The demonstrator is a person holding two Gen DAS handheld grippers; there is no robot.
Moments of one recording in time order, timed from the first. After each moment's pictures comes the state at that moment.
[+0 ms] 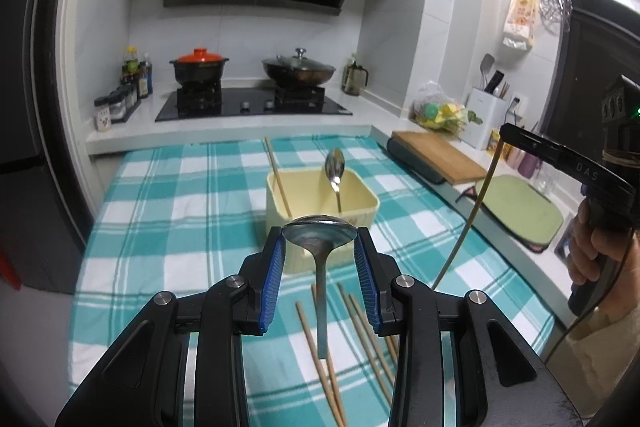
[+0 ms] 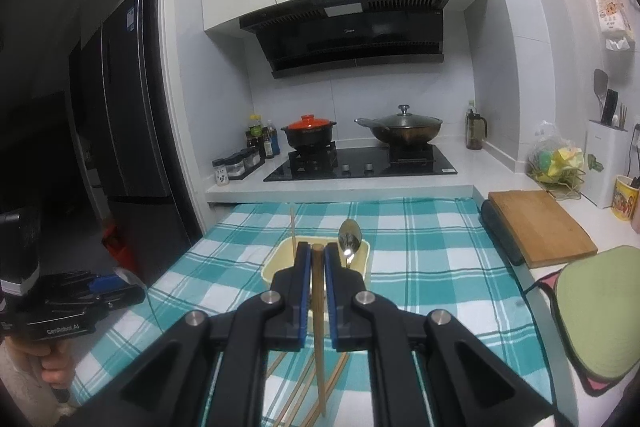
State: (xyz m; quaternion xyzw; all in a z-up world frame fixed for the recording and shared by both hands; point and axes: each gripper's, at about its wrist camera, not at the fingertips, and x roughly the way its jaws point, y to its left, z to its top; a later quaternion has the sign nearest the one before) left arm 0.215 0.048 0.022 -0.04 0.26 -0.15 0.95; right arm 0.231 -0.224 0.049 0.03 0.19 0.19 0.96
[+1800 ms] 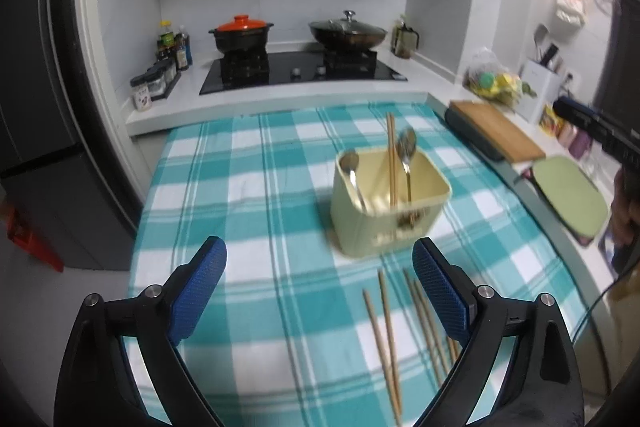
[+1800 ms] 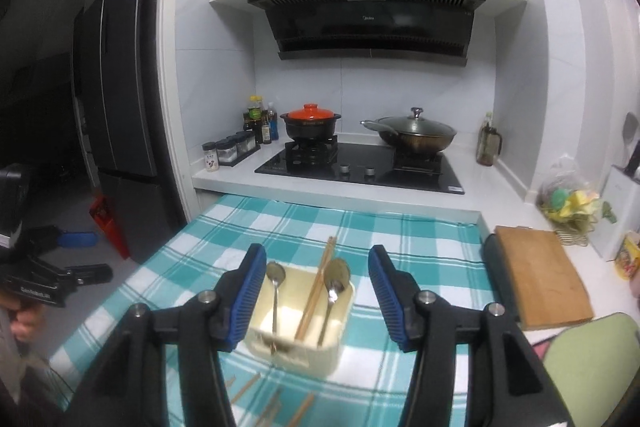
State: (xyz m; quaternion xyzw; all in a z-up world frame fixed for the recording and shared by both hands) left arm 0.248 0.077 0.020 0.00 0.35 -0.07 0.93; right arm 0.318 -0.204 0.073 -0.05 0.22 0.19 0.96
